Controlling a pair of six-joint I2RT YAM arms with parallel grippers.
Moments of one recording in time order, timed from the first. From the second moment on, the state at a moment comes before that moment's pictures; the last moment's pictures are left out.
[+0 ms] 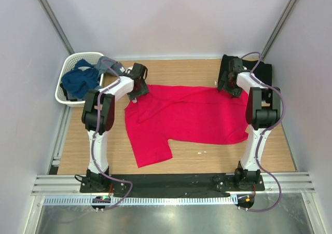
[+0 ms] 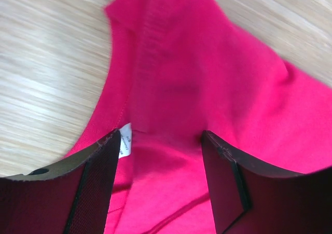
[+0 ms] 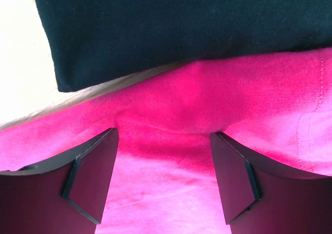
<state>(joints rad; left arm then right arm) -0.33 2.14 1.62 -0.57 -0.26 -0.72 -0.02 2.11 1.56 -0.54 0.12 0.42</state>
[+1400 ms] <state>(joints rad) -0.12 1.80 1.35 -0.55 -0.21 -0.52 0.18 2.14 1.69 -0.58 0.21 0.49</state>
